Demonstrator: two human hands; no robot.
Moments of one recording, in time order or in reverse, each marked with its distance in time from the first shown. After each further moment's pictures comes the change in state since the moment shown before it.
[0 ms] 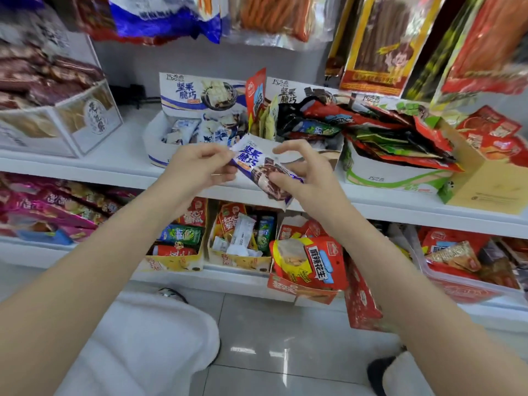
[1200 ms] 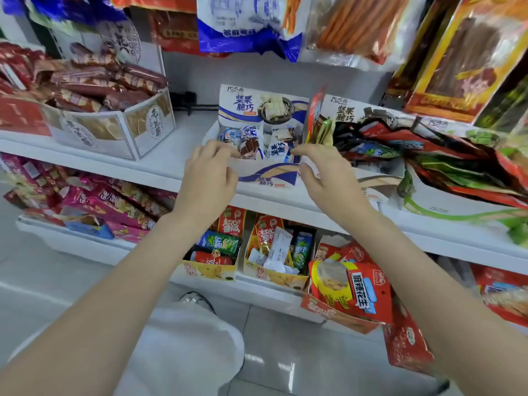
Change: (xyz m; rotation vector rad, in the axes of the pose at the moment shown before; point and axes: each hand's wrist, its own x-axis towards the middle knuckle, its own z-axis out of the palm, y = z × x) left_hand 0.021 -0.028 -0.070 1.001 0.346 0.499; right_hand 0.065 -0.011 0.046 -0.573 -0.001 -0.323
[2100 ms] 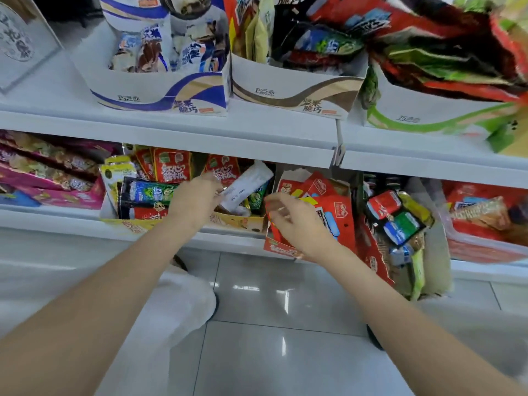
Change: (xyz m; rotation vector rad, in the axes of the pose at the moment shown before) left_hand -0.071 0.006 0.153 0.234 -0.577 0.039; right_hand -0.139 0.092 0.075 0.317 -0.335 0.469
